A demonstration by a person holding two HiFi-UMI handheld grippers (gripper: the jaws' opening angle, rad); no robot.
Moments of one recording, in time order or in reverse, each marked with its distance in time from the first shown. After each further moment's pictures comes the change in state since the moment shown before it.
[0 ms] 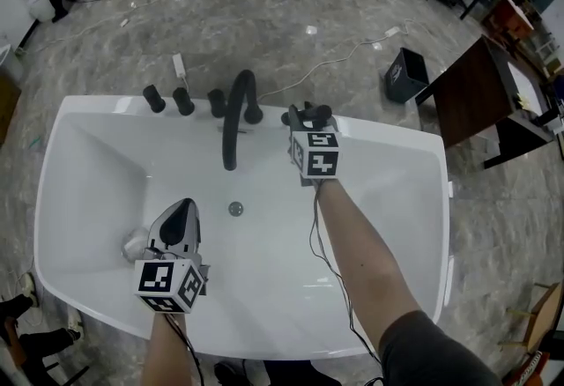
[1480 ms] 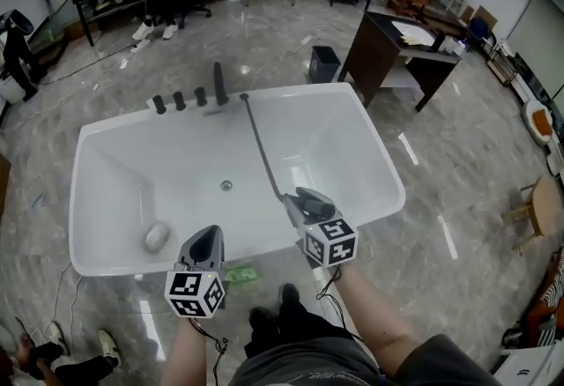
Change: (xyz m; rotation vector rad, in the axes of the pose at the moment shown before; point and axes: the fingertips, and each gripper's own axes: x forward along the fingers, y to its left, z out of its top) left arm -0.424 -0.085 -0.031 0.080 0.020 -0.391; right arm -0.579 0.280 -0.024 0.168 -0.038 -0.026
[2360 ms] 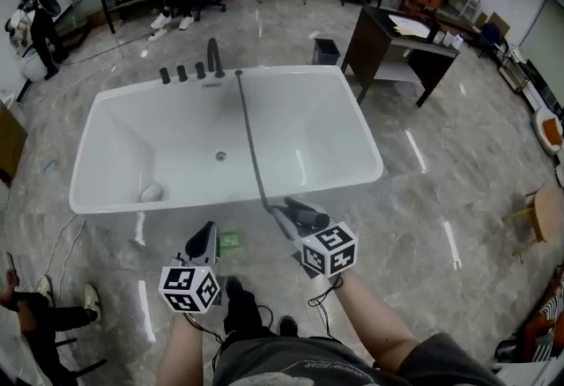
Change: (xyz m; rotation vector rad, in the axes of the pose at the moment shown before) left arm -0.128 -0.189 -0.076 -0.036 -0.034 0.088; right arm -0.238 0.036 -0.074 -0.016 0.008 0.233
